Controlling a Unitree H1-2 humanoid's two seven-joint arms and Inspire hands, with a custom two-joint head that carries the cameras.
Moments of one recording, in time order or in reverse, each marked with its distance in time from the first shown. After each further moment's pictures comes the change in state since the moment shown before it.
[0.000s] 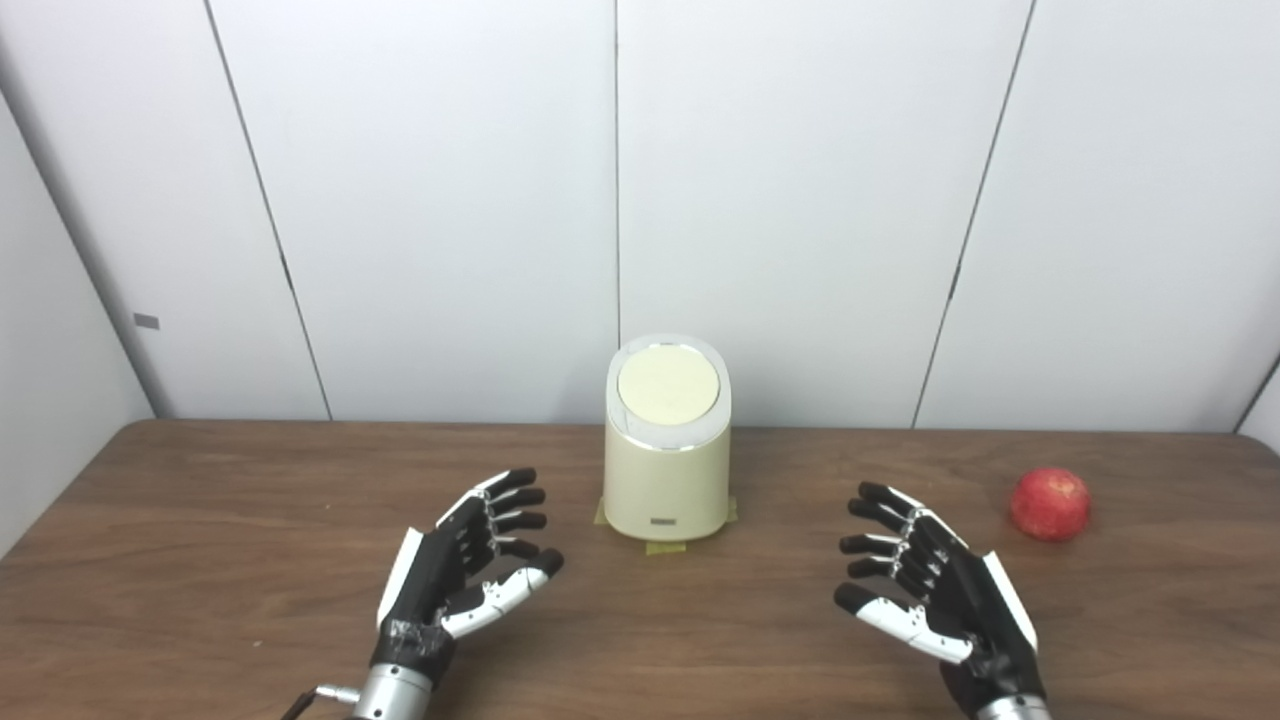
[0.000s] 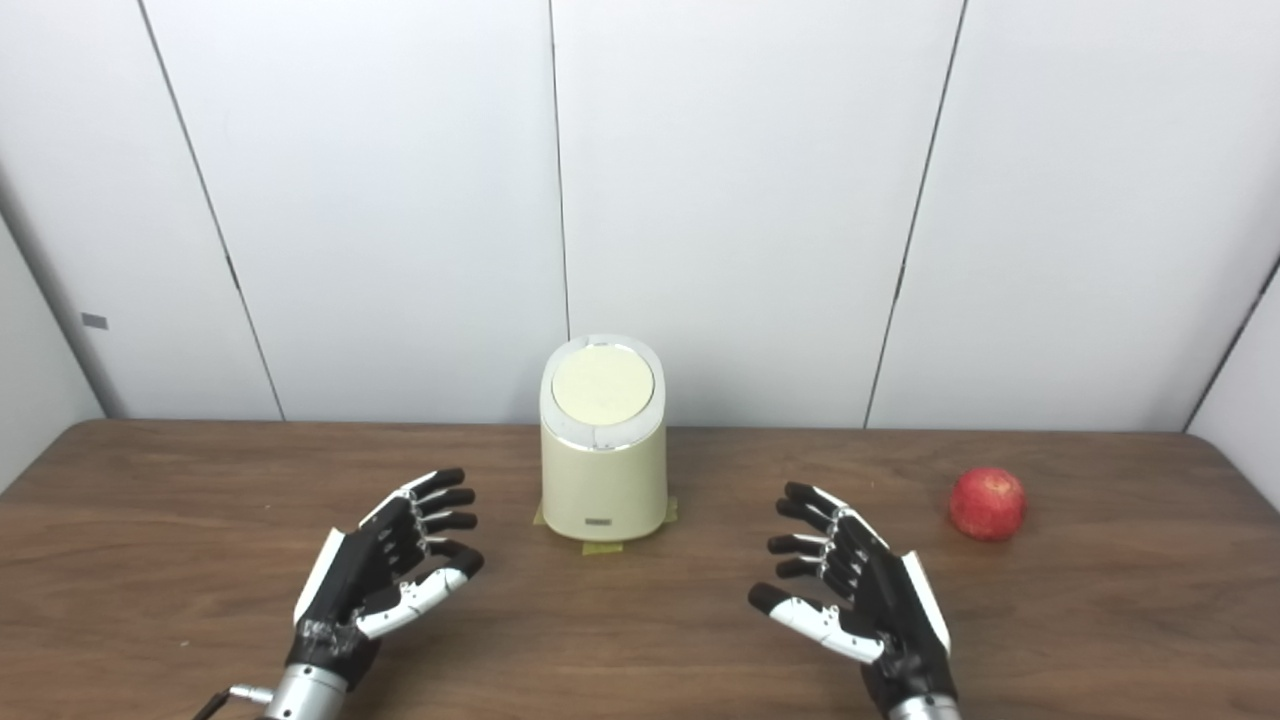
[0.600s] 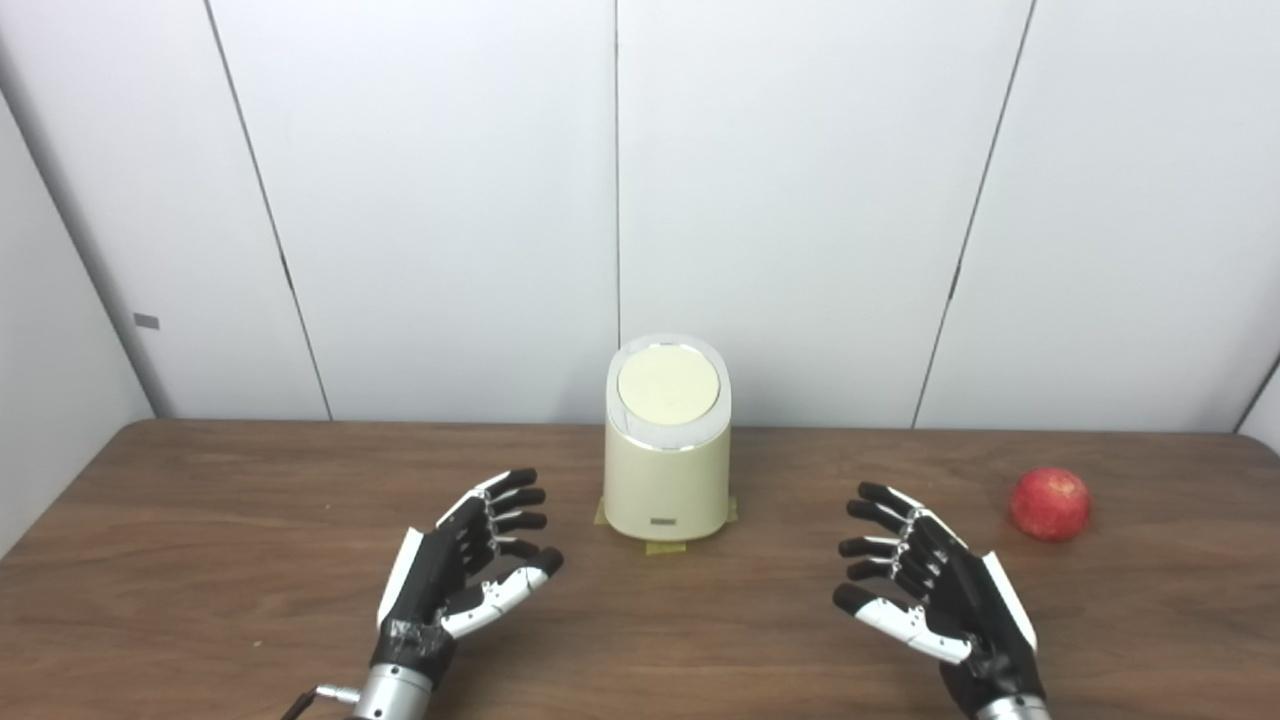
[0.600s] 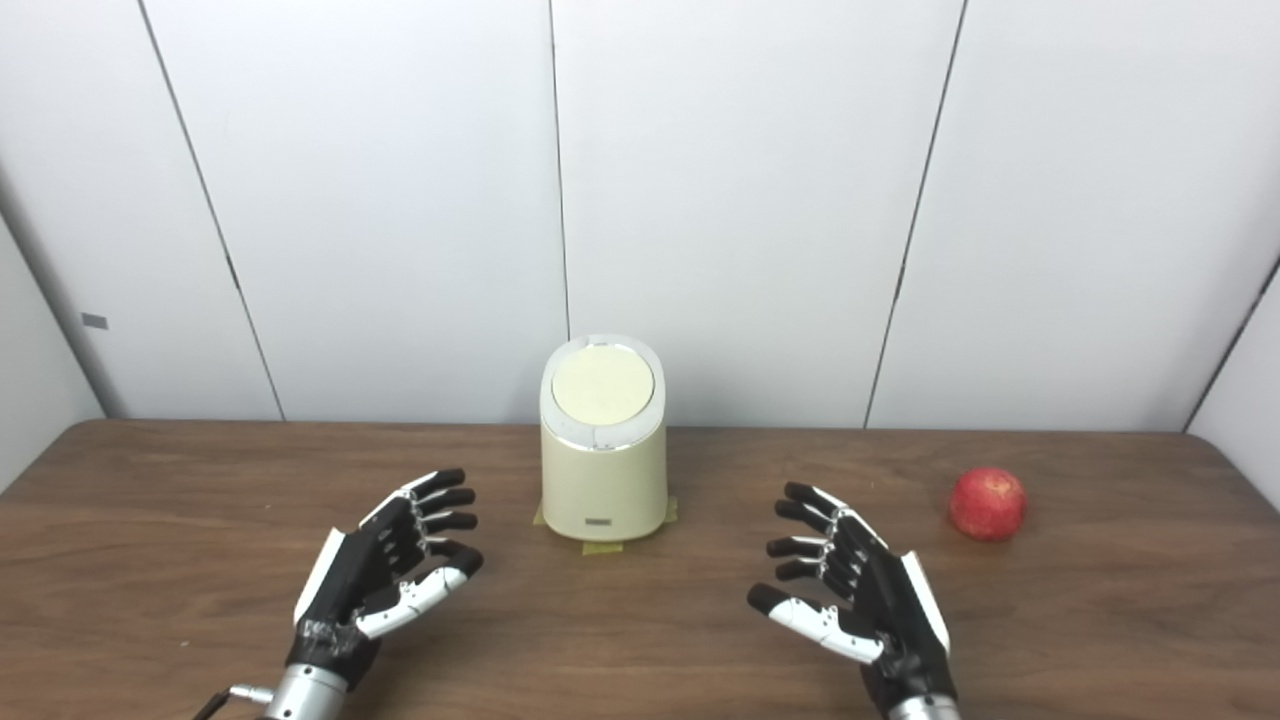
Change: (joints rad) left arm 0.000 0.000 0.000 0.000 0.002 -0.001 0.001; right arm -0.001 0.000 0.001 0.003 -0.004 0.000 -0.001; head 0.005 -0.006
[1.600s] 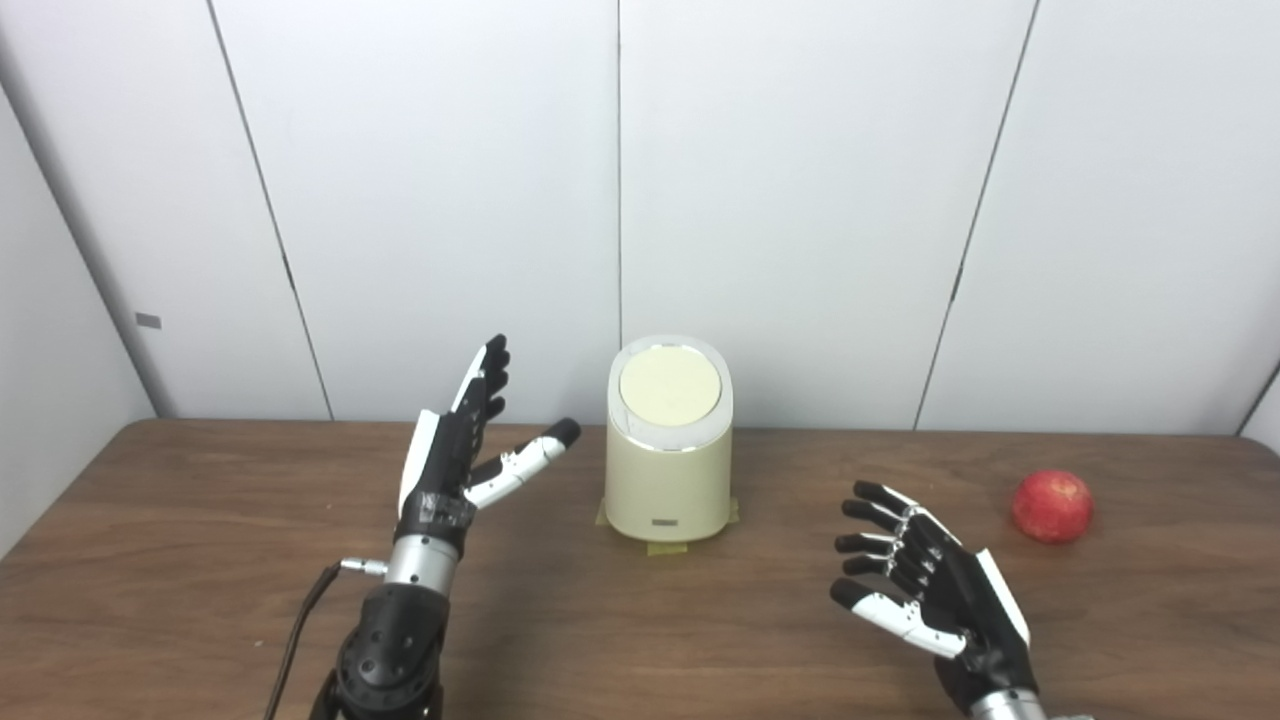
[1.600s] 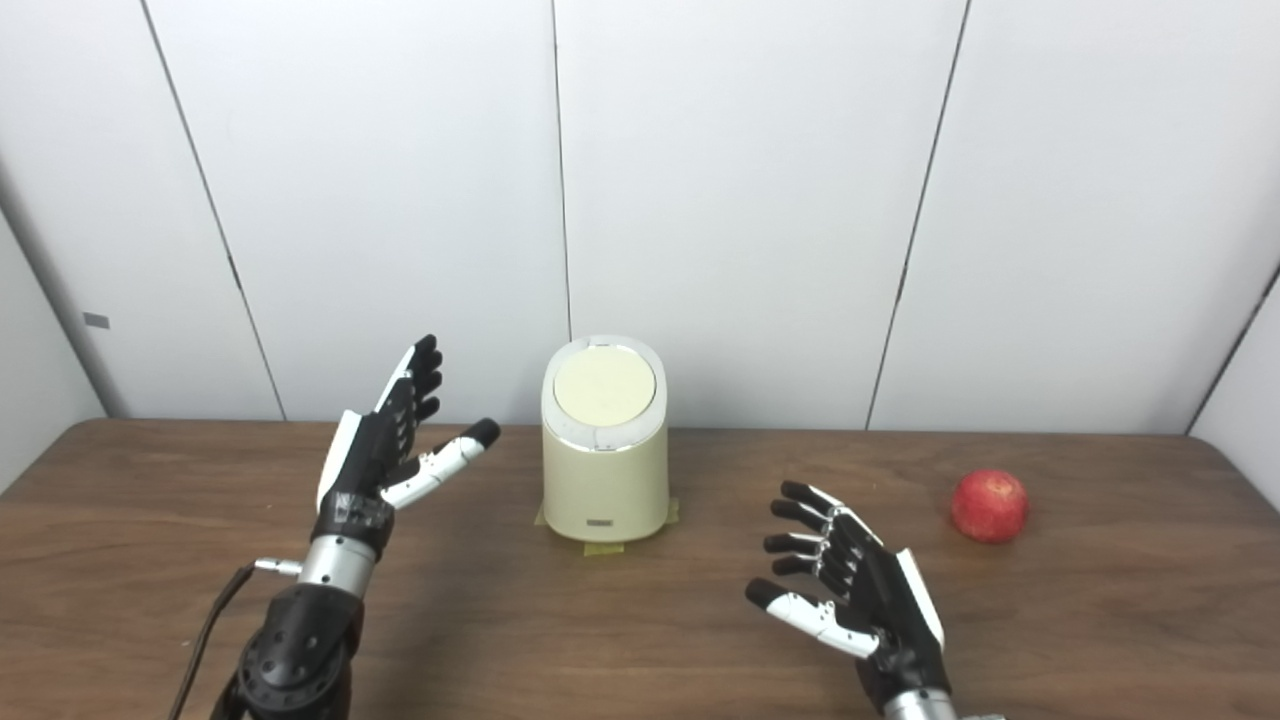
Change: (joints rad) left arm -0.265 -0.023 0.002 -0.007 0.178 0.198 0.155; right arm -0.021 -0.001 -0.001 0.031 0.011 -0.005 0.001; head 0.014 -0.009
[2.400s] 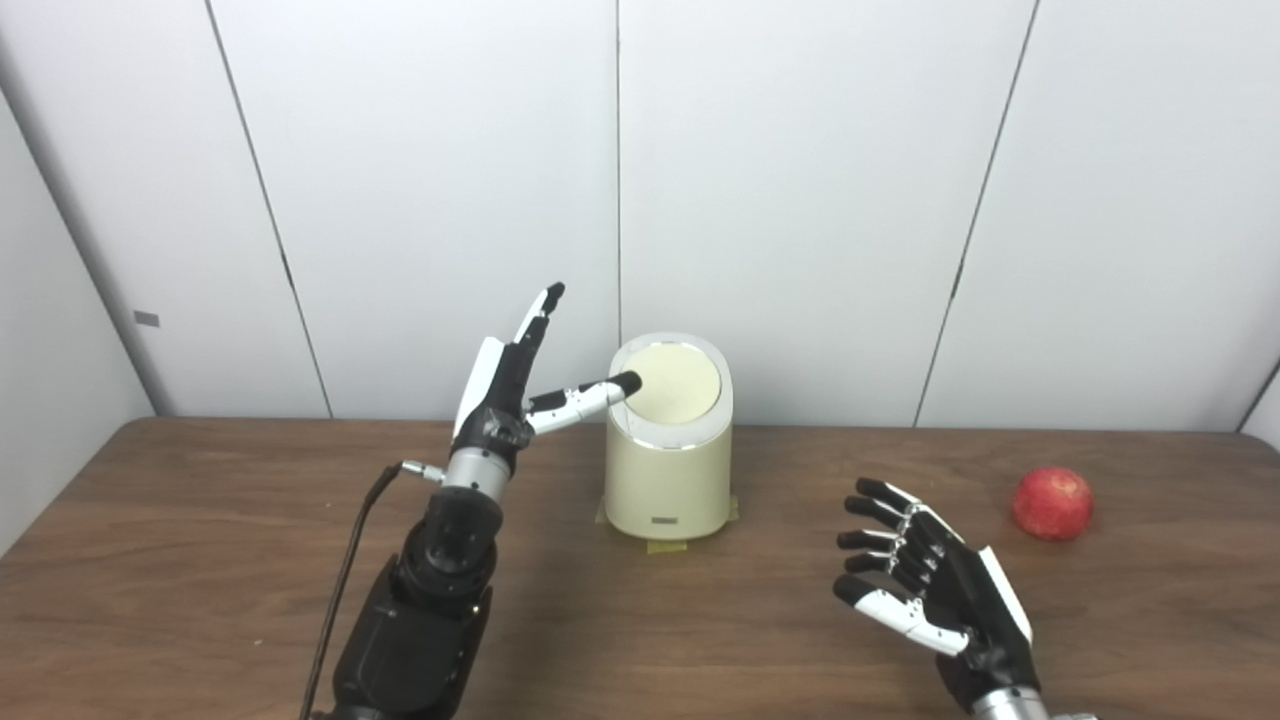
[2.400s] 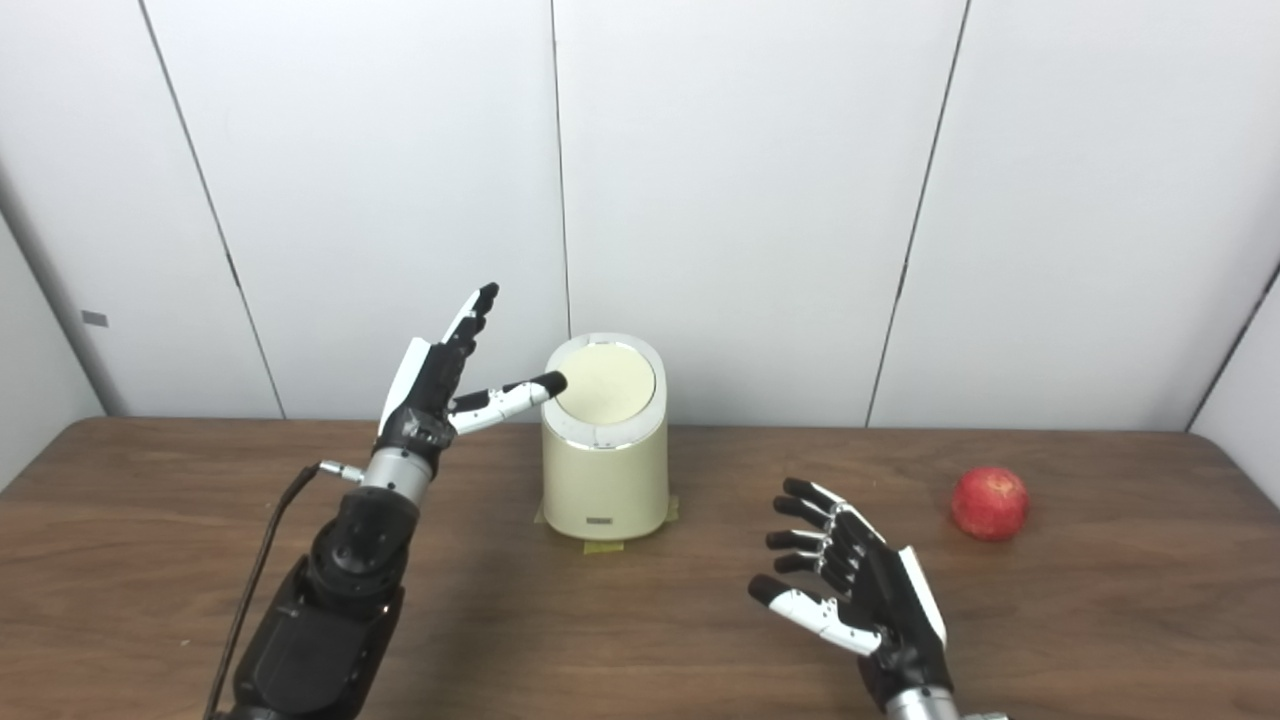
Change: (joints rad) left arm -0.202 0.019 -0.110 0.219 0.130 0.072 0.029; right arm 0.000 0.000 -0.002 -0.001 0.004 0.000 0.000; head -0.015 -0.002
